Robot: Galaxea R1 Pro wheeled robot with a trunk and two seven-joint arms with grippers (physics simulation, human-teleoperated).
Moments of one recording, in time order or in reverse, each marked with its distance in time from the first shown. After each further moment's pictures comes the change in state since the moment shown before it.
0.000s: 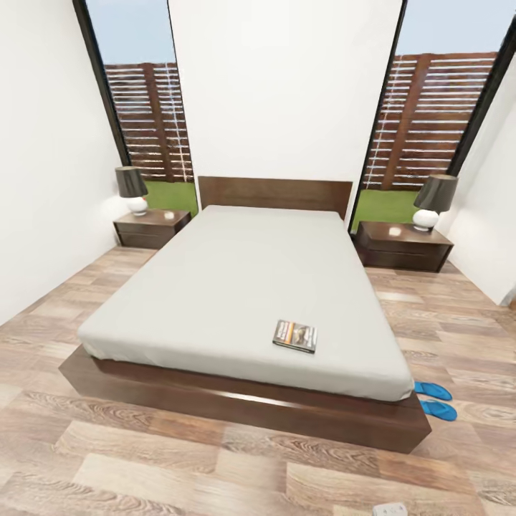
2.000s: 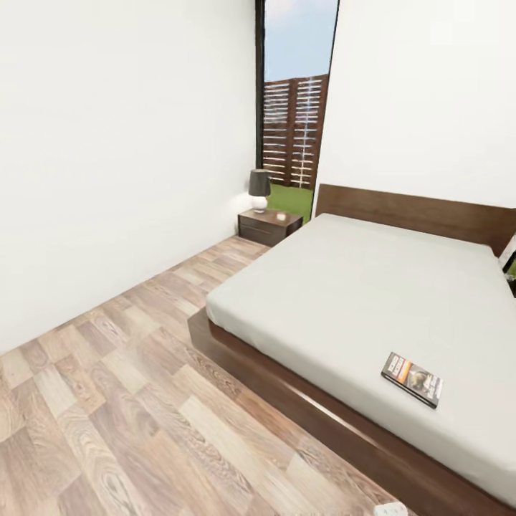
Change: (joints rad) left arm 0.000 -0.002 0.000 0.000 0.000 0.000 0.000; right arm 0.000 -0.002 0.000 0.000 0.000 0.000 0.000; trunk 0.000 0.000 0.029
